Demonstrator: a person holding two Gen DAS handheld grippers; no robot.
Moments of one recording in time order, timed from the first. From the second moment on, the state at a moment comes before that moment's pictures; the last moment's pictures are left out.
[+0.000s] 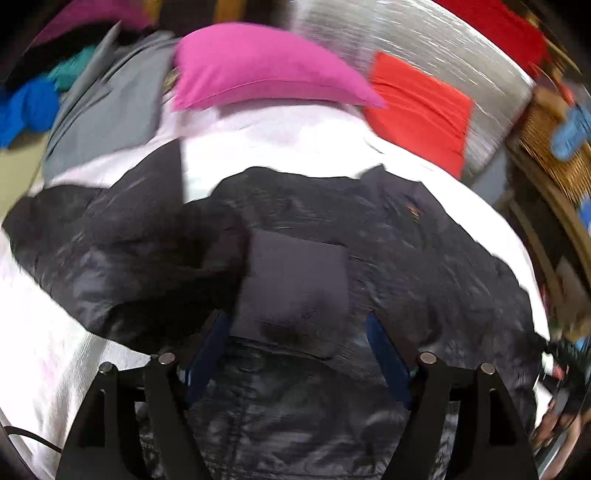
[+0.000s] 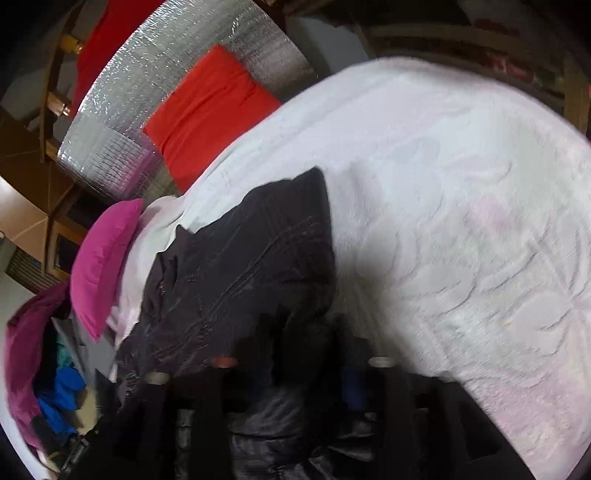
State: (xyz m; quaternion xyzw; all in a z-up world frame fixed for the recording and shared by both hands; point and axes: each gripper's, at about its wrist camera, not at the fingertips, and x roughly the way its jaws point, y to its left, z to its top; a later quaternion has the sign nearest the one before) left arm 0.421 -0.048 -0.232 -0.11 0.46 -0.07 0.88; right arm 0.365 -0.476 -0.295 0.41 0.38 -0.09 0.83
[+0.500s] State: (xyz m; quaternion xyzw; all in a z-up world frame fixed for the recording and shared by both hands) left arm 0.442 -0.067 -0.248 -0.12 0.46 -0.05 0.88; right arm 0.361 -0.458 -0.264 0.29 0.33 -0.15 0.89
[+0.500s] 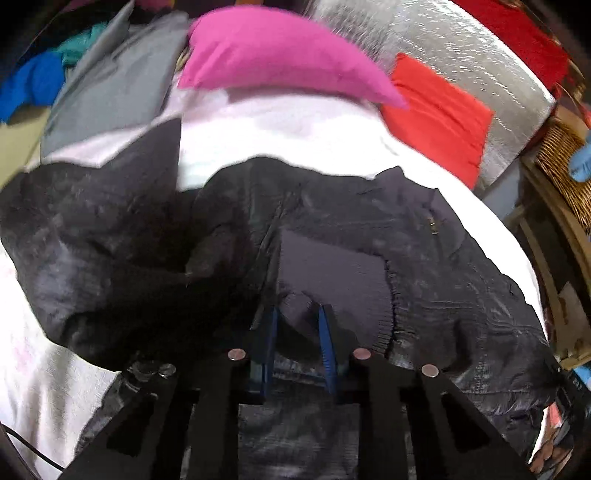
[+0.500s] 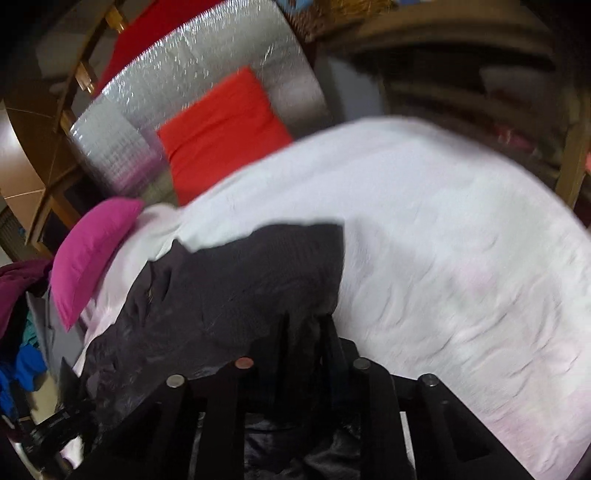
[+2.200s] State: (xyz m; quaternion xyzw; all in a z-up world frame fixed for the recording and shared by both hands) left arm 0.419 0.187 -0.232 -0.30 0.41 0.15 0.85; right arm 0.391 -0.347 -0.264 0.25 0.41 -0.02 0.88
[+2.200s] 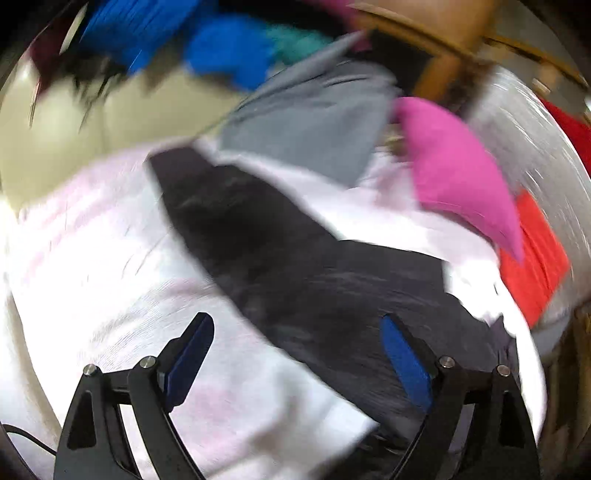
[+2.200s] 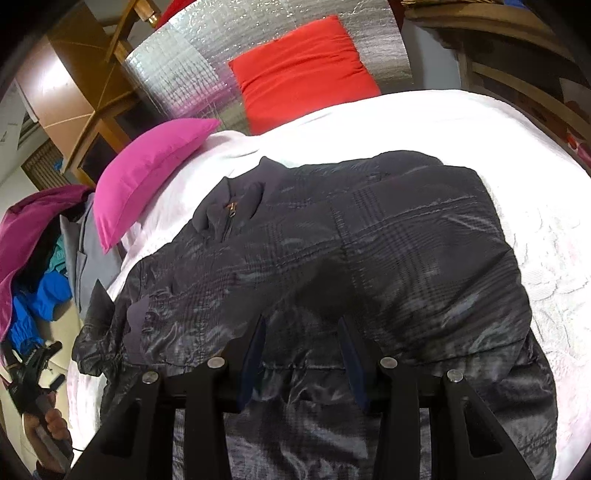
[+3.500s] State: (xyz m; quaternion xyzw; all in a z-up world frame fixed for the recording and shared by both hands) left arm 0.431 0.067 -0.167 -0.24 0.29 -0.11 0.92; right arm 0.380 -0.368 -0.260 0.27 0.40 -0.05 0.88
